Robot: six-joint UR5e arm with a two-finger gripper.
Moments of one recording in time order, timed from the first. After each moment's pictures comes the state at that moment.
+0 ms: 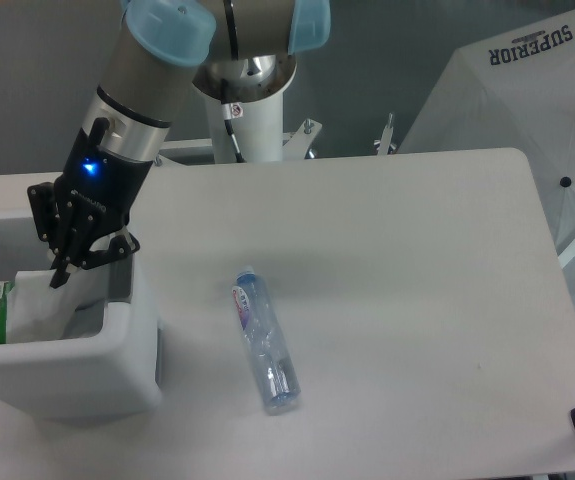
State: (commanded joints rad) arm 2.20 -1.70 -1.65 -0.80 0.95 0.55
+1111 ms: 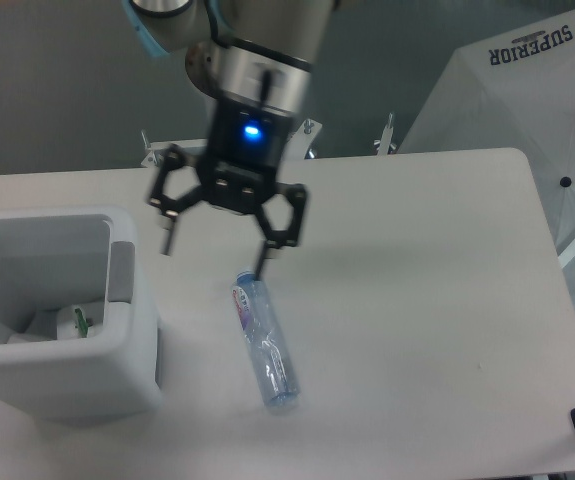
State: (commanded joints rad) arm 2.51 -1.74 -1.62 -0.81 1.12 0.26
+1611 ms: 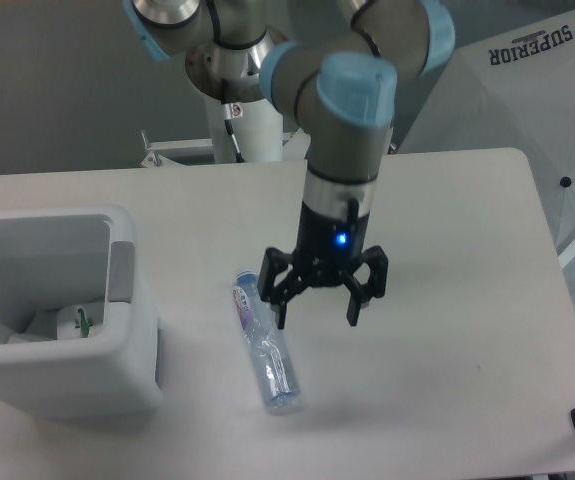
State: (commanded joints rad) arm 2.48 -1.96 -1.61 -0.81 1.26 0.26
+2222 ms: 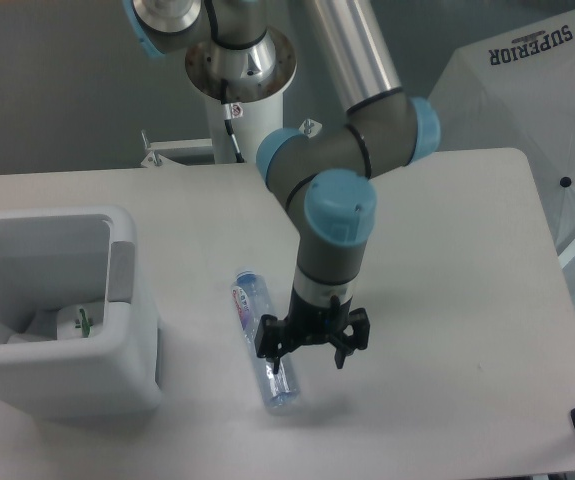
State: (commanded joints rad) arm 2.39 -2.10 -1.58 -0.82 1.40 0.25
